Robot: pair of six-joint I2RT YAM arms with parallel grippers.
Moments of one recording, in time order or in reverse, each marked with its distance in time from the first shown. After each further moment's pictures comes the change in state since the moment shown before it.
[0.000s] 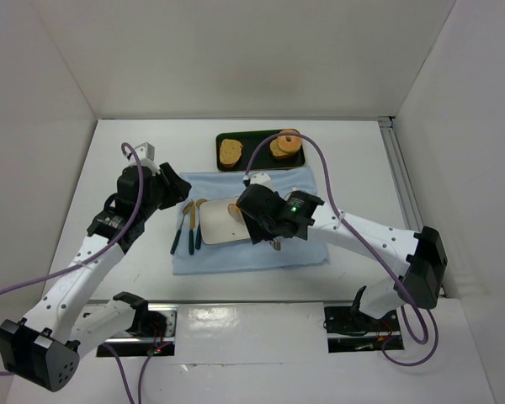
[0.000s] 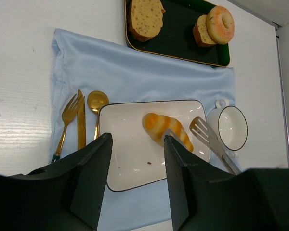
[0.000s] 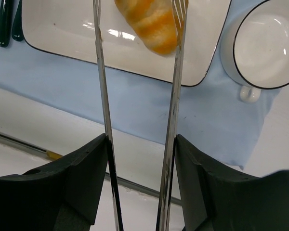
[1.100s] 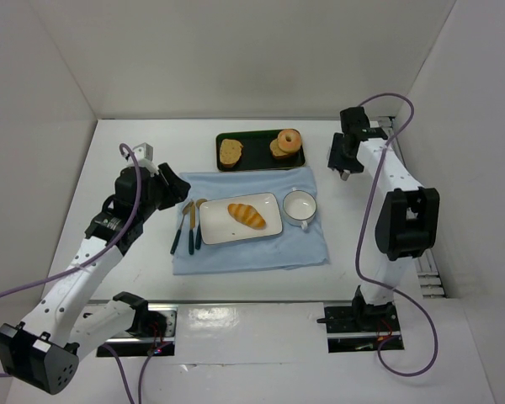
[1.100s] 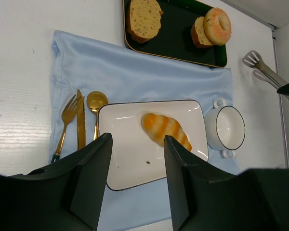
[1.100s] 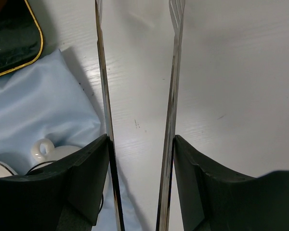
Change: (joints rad) left arm 0.000 -0.019 0.000 -0.007 0.002 0.000; right arm -0.955 0.310 0.219 0.134 -0.155 -0.258
